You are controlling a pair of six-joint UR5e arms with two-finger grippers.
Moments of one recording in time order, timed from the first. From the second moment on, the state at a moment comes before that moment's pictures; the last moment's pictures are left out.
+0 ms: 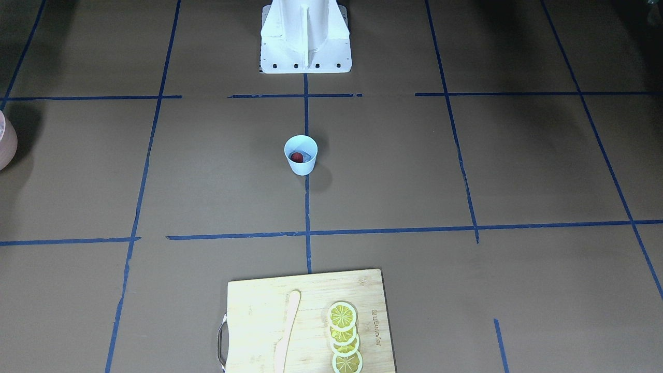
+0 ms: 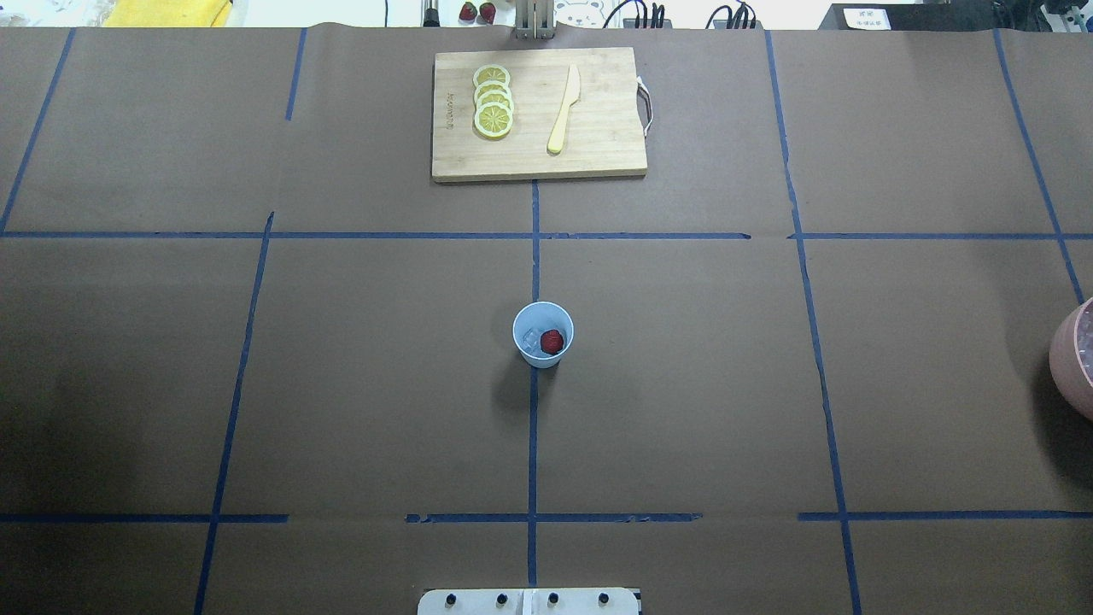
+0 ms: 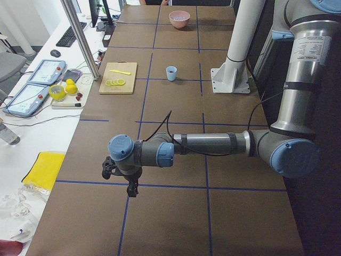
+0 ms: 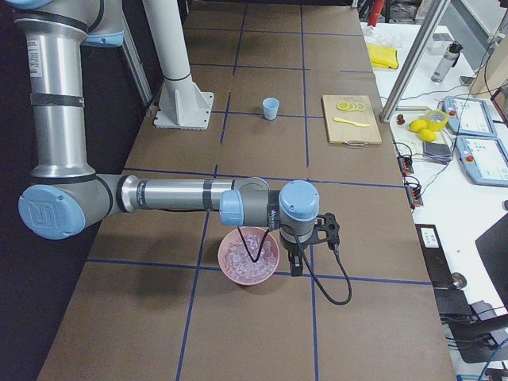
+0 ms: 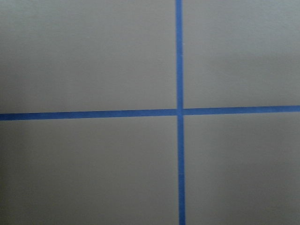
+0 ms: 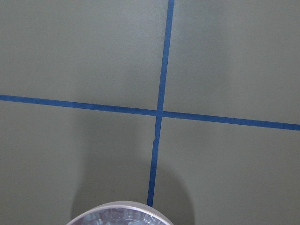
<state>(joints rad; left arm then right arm) -1.56 -1.67 -1.42 -1.62 -2.43 0.05 1.62 -1.57 1.62 -1.57 2.38 -0.09</state>
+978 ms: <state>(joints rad) -1.56 -1.67 -1.42 -1.62 -2.43 0.05 1.62 -1.58 1.62 -1.57 2.38 -0.09</state>
